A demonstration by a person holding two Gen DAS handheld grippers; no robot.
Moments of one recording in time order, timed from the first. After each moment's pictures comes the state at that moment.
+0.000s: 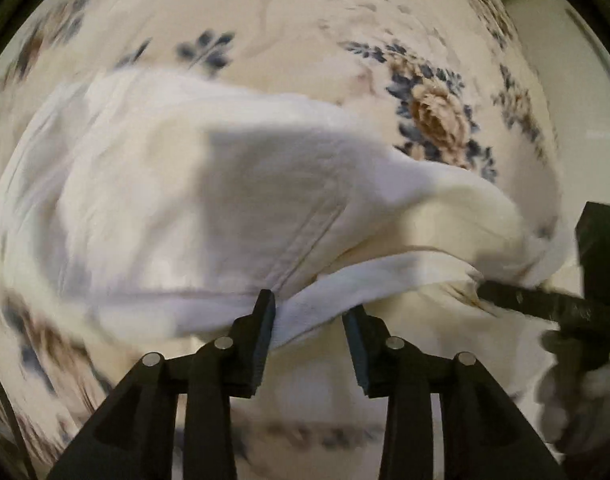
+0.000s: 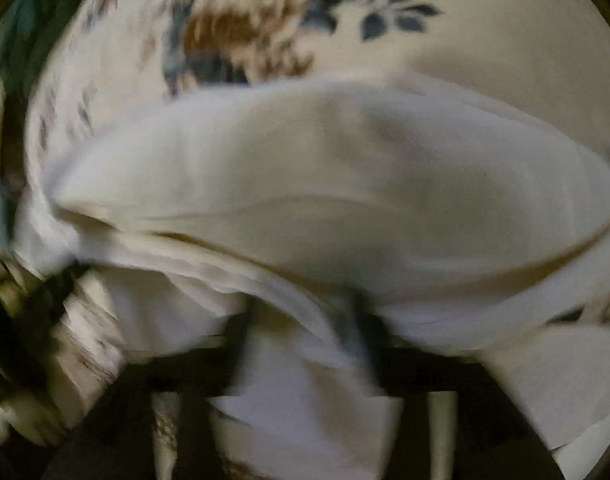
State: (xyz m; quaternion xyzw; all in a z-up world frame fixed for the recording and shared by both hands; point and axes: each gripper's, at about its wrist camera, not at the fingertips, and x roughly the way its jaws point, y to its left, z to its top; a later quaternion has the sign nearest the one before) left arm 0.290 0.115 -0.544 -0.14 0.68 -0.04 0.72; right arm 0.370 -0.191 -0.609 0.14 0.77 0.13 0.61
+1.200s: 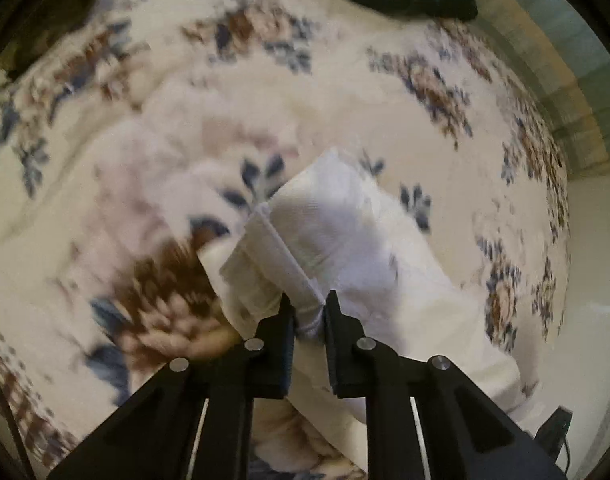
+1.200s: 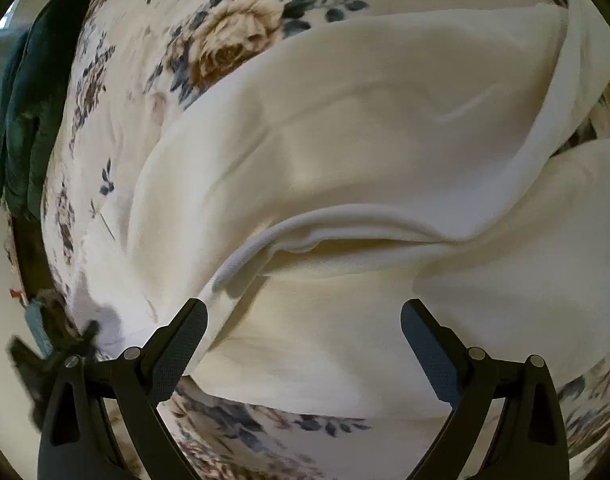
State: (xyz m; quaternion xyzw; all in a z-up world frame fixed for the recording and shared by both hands) left arm 0.258 0.285 -0.507 -0.31 0.54 0.15 0.77; right arm 0.304 -0.128 -0.593 0.27 0.72 0.01 0.64
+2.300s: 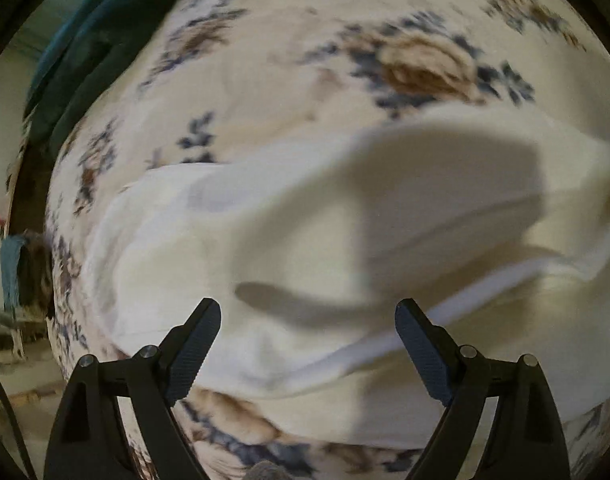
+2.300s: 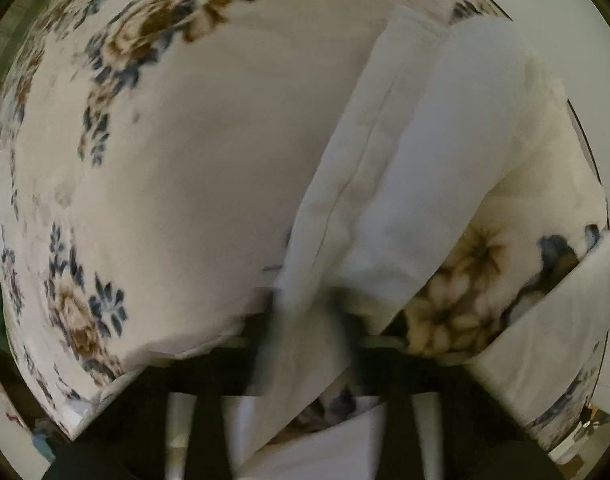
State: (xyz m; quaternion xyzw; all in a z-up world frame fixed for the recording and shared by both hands) left arm 0.281 0.019 -0.551 0.15 0.65 0.04 0.74; right arm 0.408 -0.362 -0.611 0.30 0.68 -0.18 0.65
